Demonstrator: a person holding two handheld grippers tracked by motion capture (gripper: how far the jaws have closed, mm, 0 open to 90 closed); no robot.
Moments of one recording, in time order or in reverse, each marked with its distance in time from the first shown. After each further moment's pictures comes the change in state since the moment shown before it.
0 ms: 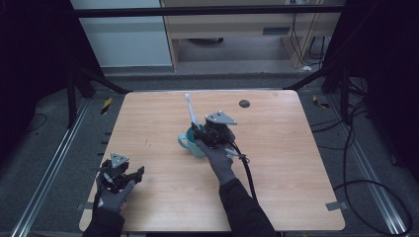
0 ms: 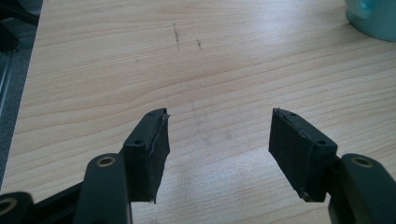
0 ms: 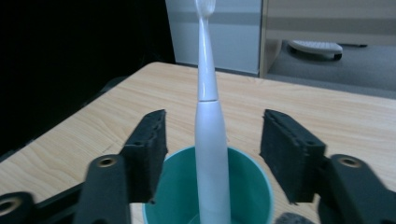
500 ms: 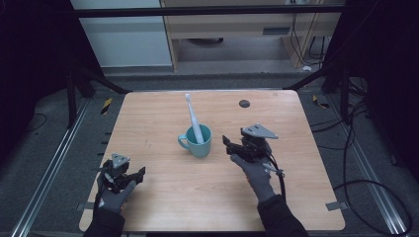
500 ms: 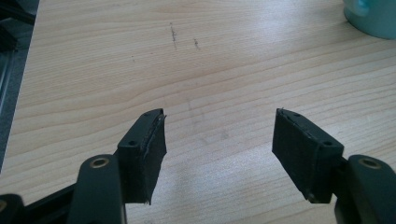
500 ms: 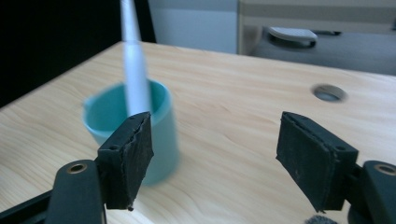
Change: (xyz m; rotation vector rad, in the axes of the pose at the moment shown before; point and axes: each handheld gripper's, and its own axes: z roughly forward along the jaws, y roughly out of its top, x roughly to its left) left arm -0.002 0.000 0.001 0.005 -0.001 0.006; right arm -0.065 -0.029 -0.082 0.047 -0.050 -0.006
